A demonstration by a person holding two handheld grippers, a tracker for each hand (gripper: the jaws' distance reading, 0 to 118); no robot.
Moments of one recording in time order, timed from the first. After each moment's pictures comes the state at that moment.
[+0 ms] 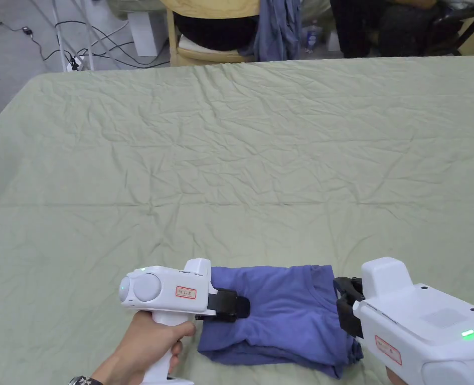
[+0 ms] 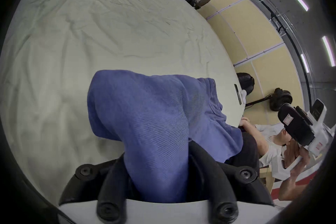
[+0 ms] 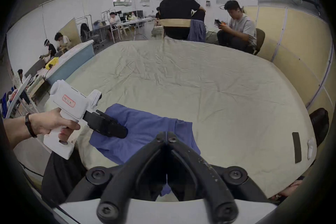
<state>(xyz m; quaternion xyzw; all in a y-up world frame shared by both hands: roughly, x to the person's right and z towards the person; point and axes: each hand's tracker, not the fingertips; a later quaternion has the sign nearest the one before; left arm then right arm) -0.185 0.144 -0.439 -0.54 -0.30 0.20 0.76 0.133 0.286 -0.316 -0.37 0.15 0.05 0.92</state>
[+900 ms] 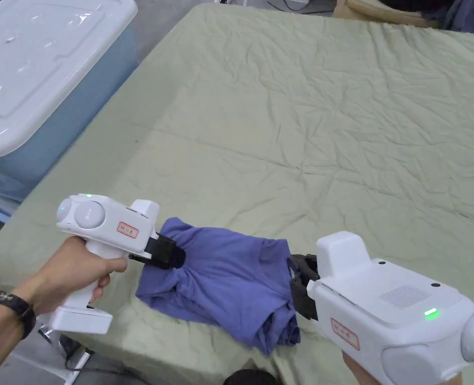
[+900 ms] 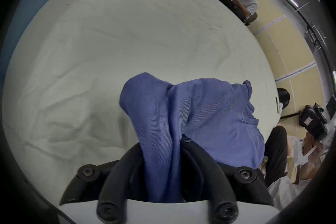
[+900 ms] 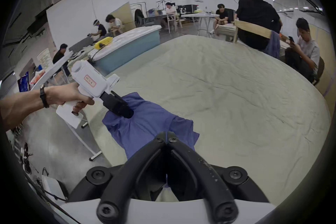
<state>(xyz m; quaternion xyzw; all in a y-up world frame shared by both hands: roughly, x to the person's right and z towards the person) -0.534 0.164 -0.402 -0.58 -0.12 0.16 0.79 -0.140 0.274 -0.367 -0.37 0.37 0.09 0.85</state>
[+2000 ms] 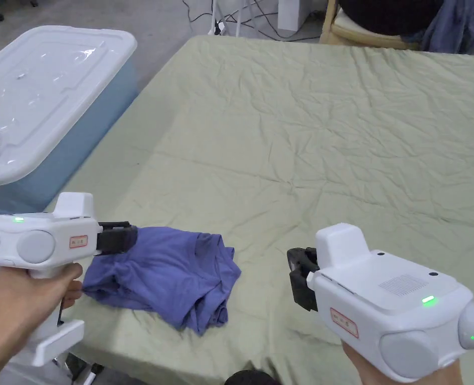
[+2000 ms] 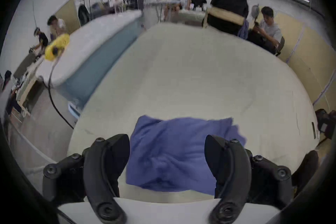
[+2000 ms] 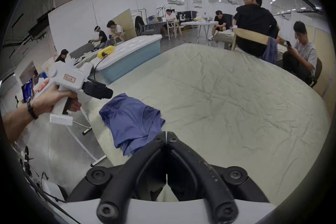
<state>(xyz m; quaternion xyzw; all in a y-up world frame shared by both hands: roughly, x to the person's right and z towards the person) -0.501 0.280 -0.316 -0.40 0.10 0.05 0.91 -0.103 0.316 -0.346 -0.34 0.36 0.07 0.87</state>
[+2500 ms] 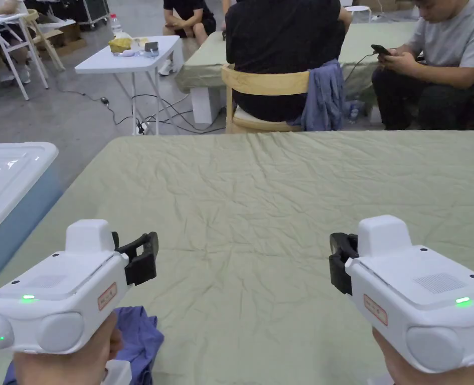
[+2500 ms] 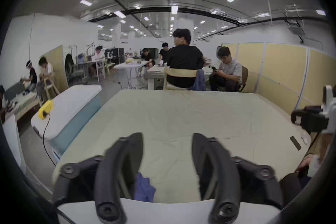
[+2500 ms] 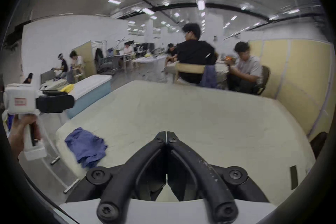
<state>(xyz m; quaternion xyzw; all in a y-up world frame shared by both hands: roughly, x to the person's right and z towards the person) -0.279 0.408 -0.292 -0.18 0.02 0.01 0.98 0.079 0.415 -0.310 -0.19 0.15 0.05 0.97</state>
